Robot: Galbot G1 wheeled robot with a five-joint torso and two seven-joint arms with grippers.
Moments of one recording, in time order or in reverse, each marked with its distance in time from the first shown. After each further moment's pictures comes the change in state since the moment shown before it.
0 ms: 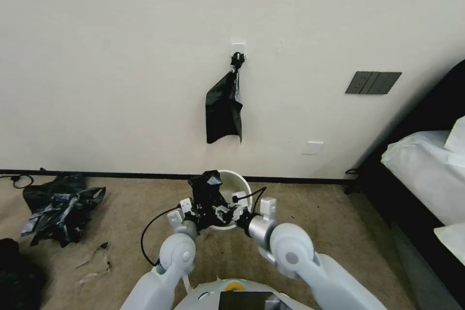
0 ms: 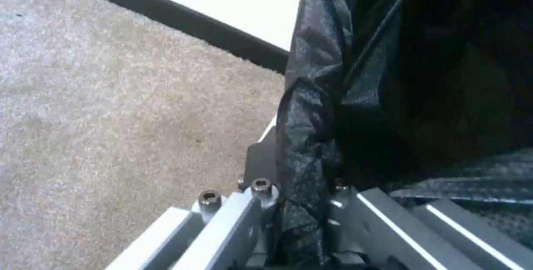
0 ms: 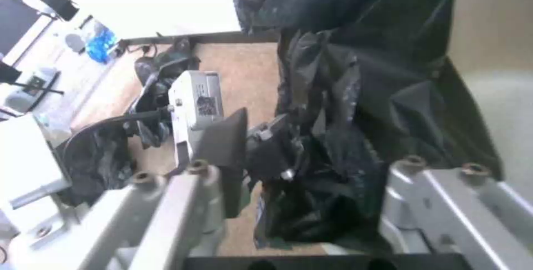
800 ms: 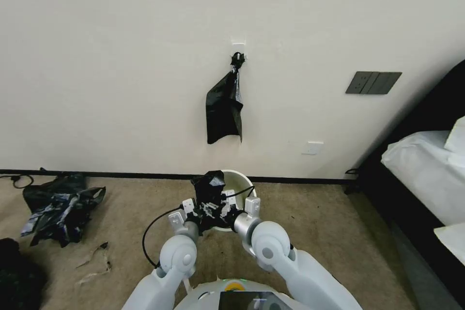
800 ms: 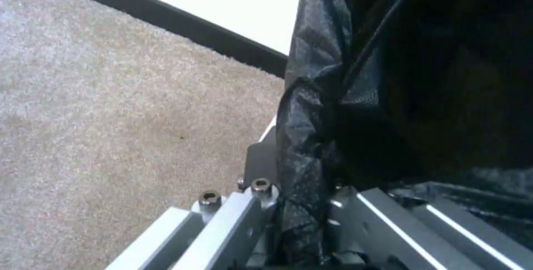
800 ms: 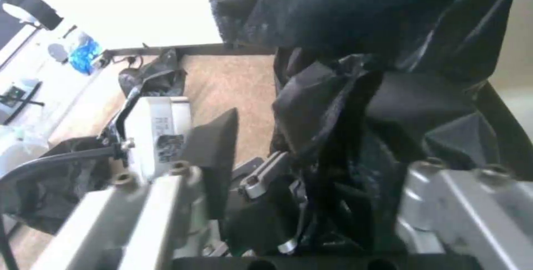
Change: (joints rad) left arm 0.008 -0.002 0.015 -0.022 0.000 0.008 0.008; right arm 0.046 0.111 -0.054 -0.118 -0.109 0.026 0.002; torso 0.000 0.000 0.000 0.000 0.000
